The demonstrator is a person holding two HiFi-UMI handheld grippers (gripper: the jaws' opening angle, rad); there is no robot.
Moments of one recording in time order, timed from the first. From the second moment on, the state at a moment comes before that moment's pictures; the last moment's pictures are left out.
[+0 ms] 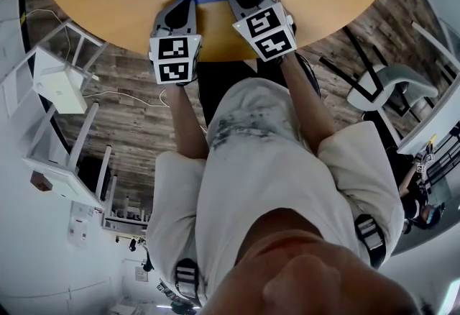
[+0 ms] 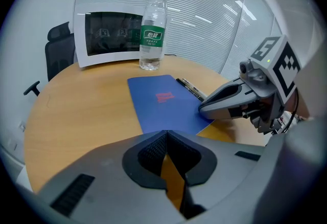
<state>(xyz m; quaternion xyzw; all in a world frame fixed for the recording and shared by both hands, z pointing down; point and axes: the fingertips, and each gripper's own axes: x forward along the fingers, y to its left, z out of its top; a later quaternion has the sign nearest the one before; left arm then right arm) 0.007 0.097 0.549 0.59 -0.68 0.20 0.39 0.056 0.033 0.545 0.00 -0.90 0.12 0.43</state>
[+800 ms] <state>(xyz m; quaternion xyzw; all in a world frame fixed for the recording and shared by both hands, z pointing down) 0.012 0.049 0.423 0.64 -0.70 0.12 0.29 0.081 -0.020 0.411 0.08 -0.94 0.10 0.32</state>
